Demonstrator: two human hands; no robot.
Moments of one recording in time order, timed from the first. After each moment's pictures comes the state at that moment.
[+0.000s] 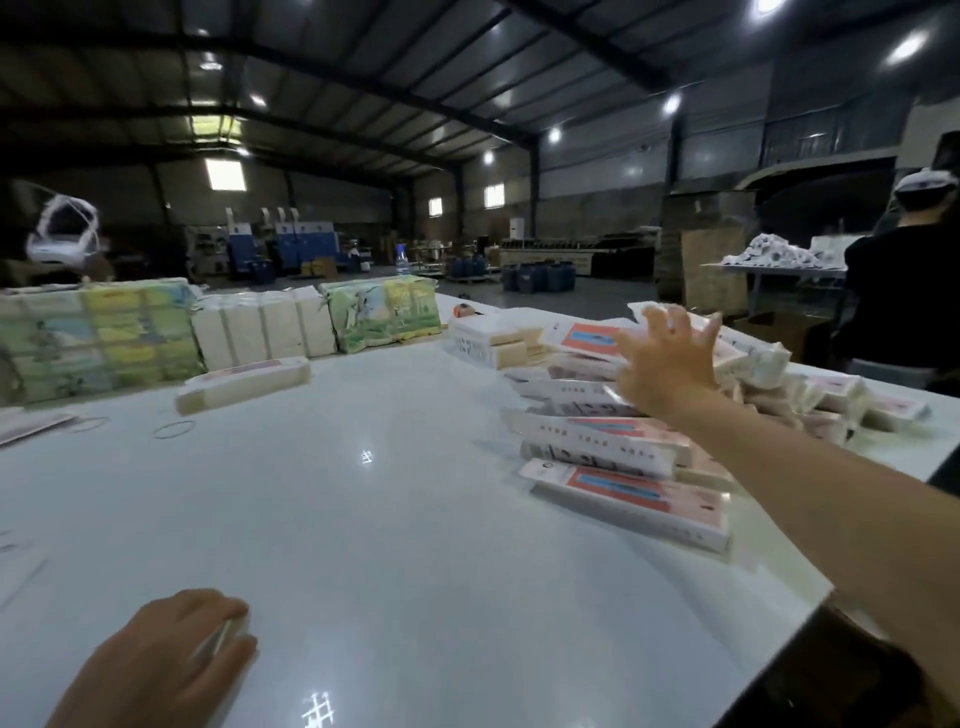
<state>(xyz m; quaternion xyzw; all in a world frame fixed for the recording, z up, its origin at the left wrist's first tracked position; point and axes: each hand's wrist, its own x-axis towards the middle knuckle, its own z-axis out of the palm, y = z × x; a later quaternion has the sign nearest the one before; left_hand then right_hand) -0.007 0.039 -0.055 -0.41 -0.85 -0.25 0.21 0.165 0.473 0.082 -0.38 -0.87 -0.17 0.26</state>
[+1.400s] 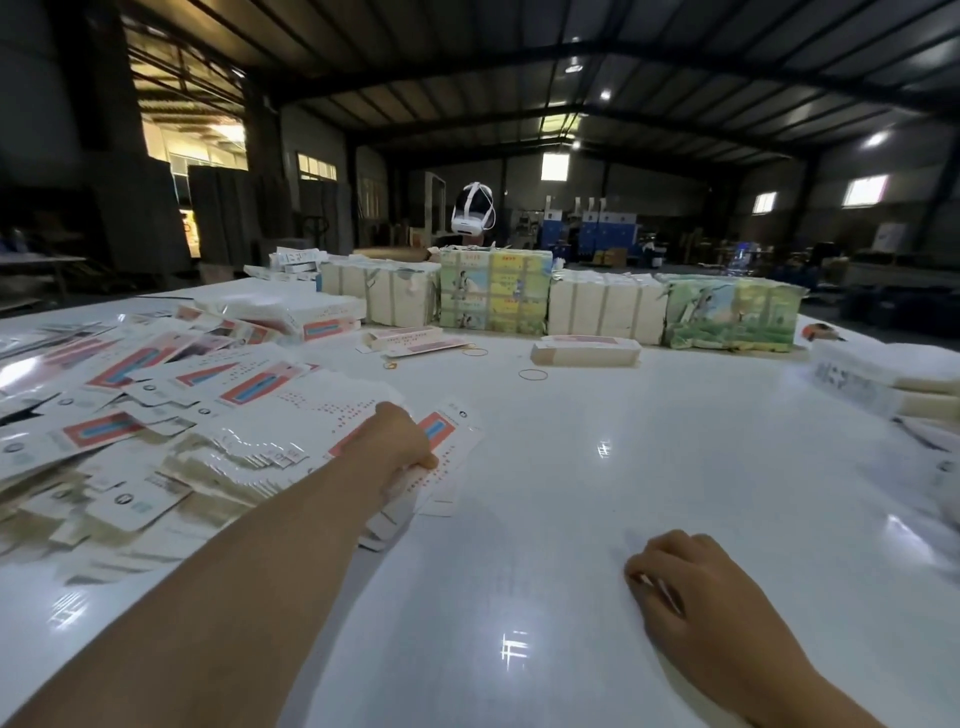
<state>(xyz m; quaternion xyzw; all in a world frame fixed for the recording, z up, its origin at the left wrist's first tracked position) -0.131 -0.087 0.016 0.11 -0.95 -0.28 -0.03 0.068 0.174 -0.033 0.07 -0.97 0.16 0.19</state>
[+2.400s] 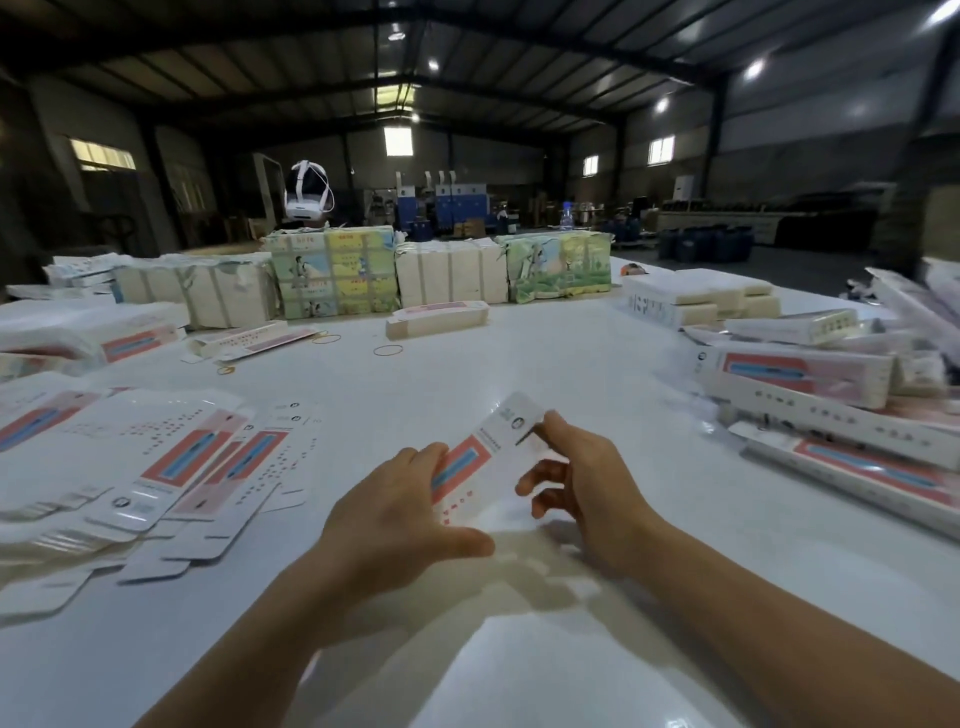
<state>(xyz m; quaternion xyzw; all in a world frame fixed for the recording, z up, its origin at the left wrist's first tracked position) 0.025 0.014 -0.003 -0.31 -0.92 -0.24 -0.01 0.084 0.191 -0.006 -0.07 -0.64 0.75 0.15</state>
